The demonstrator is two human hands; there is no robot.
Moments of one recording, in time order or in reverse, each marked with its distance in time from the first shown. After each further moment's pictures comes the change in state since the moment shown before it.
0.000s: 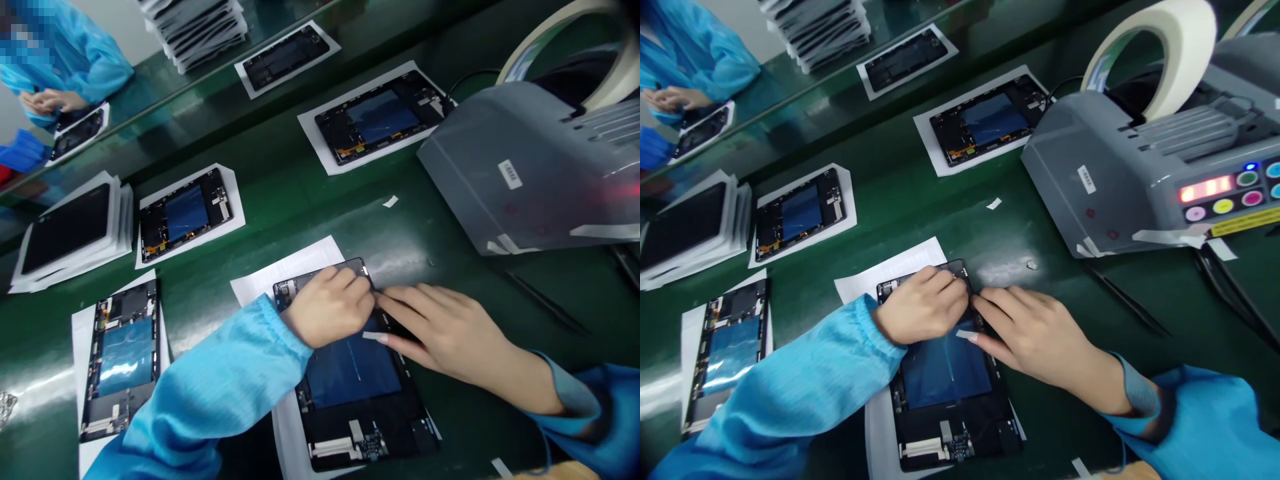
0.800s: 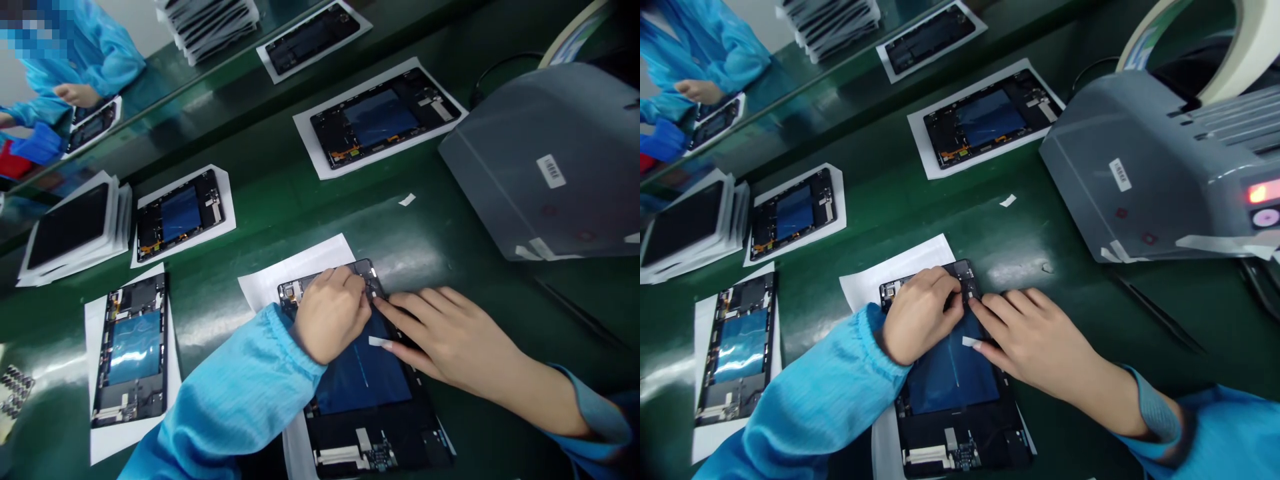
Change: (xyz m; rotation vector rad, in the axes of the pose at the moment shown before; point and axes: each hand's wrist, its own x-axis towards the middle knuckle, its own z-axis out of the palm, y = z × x) left_hand -0.005 0.019 0.002 -0.251 -0.020 -0.624; right_hand 0.004 -0.004 0.007 -0.041 -0.072 -0.043
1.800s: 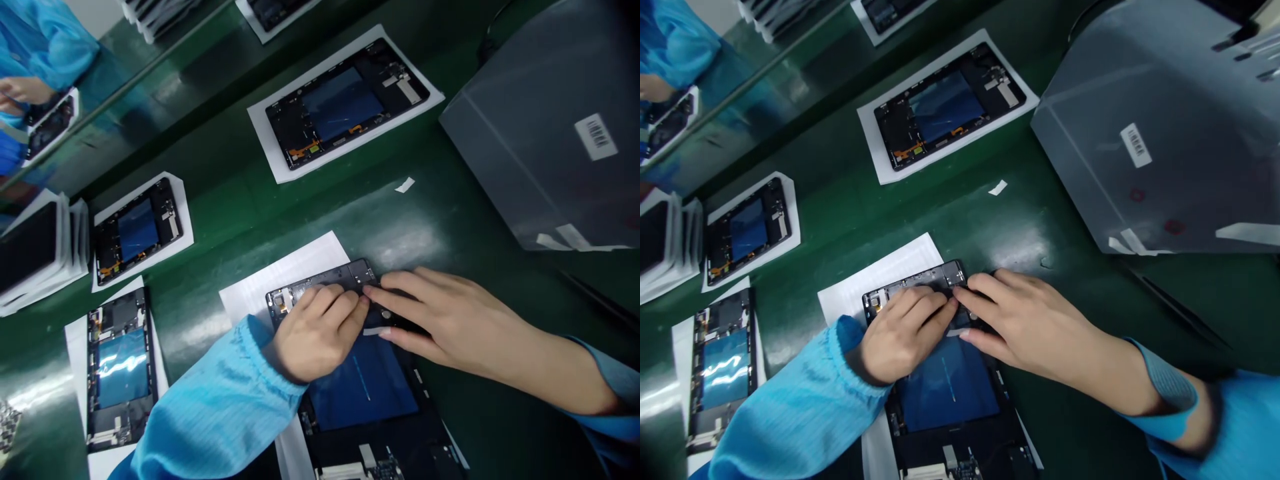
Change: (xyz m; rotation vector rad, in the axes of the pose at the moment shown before) left_hand -0.018 -0.019 -0.009 0.093 0.101 0.426; right_hand 0.018 0.015 -0.001 0.174 -0.024 0.034
